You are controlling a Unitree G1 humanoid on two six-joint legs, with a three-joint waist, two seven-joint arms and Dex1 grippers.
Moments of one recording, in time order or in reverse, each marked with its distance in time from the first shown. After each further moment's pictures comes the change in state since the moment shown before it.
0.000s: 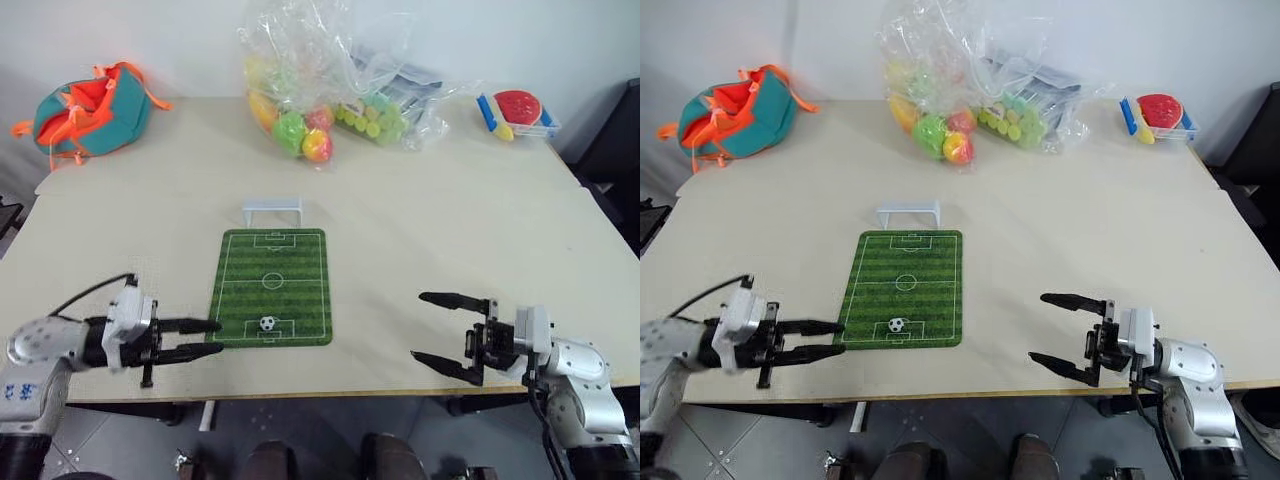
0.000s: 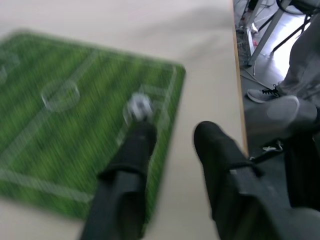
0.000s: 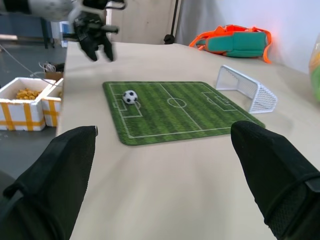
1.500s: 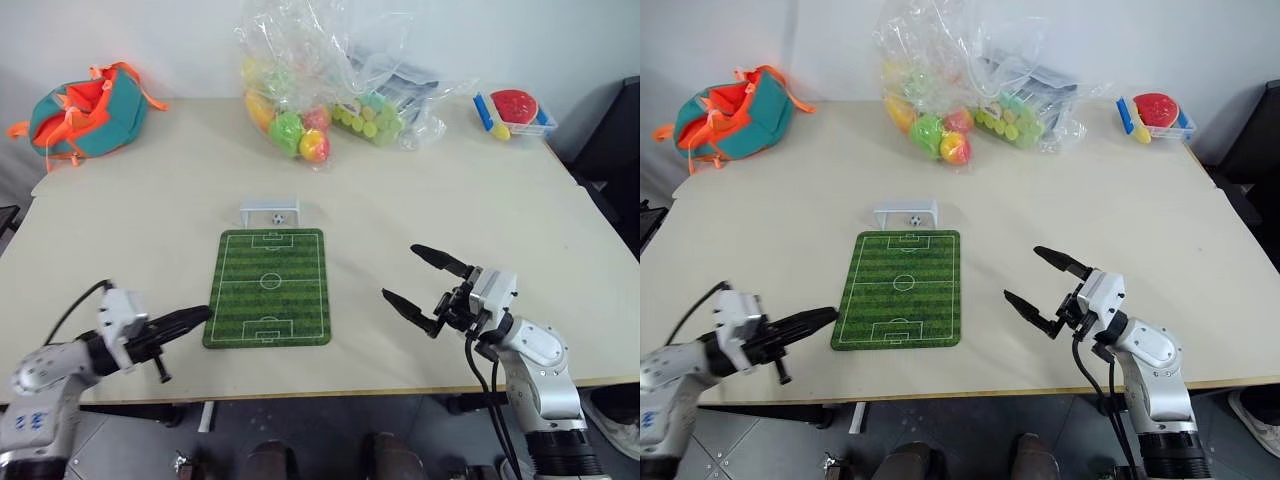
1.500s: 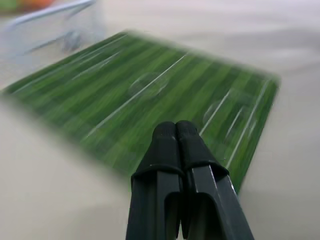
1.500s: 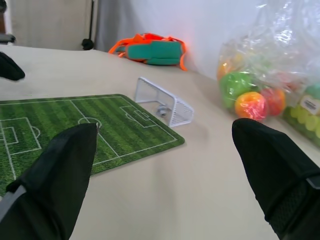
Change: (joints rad) left arm 0.094 -0.117 0.171 -0.003 0.021 -0.016 0.357; right arm -0.080 0.141 0.046 -0.078 -0.177 0.007 -0.419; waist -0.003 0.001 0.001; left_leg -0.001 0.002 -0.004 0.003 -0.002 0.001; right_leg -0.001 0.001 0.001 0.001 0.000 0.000
